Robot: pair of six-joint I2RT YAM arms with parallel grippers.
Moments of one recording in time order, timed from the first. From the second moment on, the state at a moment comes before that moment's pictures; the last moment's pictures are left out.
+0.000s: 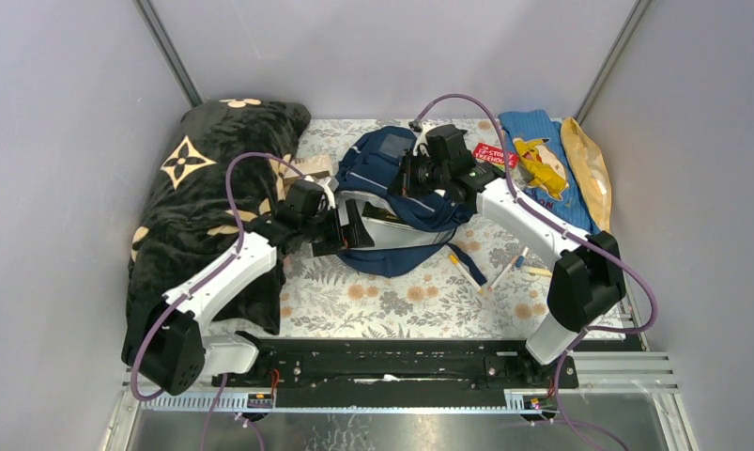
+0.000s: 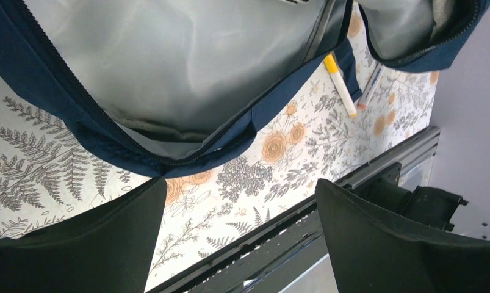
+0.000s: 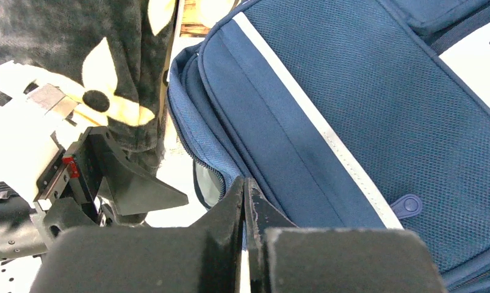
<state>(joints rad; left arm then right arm) -0.48 1.27 0.89 -0.42 0.32 -0.67 0.56 1.66 1.40 -0.35 -0.28 0.49</state>
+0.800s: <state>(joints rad) -0.48 1.28 1.07 -0.28 0.49 -0.59 0.35 1.37 1.14 -0.36 -0.06 0.51</state>
